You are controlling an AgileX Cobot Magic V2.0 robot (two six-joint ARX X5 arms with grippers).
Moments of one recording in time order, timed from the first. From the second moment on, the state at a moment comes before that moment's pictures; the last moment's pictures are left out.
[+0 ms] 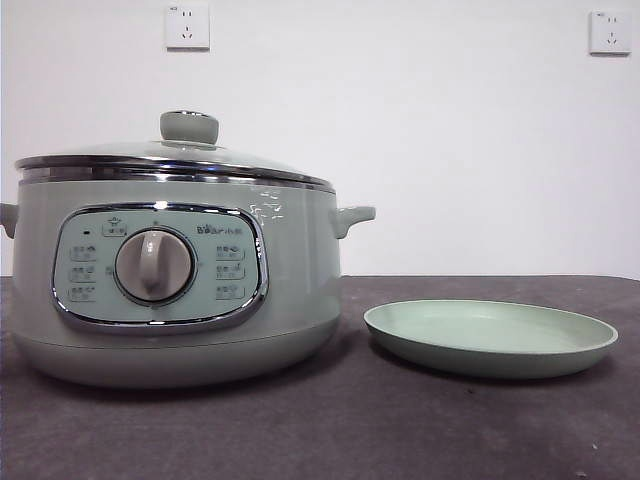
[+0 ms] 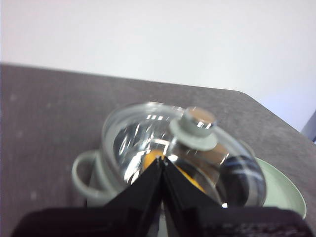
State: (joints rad) left arm -0.05 0.22 0.48 -0.40 0.34 -0.23; right arm 0.09 0.35 0.50 -0.32 -0.24 0.35
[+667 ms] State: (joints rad) left arm -0.05 0.67 0.83 -0.60 0.55 -0.11; right arm 0.09 0.79 0.91 -0.63 -0.62 0.05
